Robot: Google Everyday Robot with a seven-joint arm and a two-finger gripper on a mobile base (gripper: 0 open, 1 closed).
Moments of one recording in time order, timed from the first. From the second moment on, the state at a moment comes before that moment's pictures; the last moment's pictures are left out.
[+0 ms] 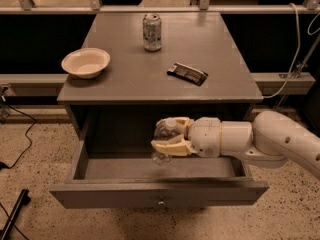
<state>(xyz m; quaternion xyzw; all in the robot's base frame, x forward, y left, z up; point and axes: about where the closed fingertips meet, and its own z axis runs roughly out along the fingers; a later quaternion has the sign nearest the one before) 0.489 -0.005 0.784 -0.50 0.60 0.36 0.51</state>
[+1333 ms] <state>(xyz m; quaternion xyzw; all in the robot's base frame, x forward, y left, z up) 0.524 -0.063 0.998 -0.59 0.57 0.38 0.43</state>
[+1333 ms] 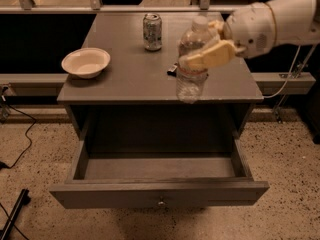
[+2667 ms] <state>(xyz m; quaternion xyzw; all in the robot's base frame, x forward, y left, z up) 0.566 0.055 1.054 -0.60 0.55 0.46 0.35</state>
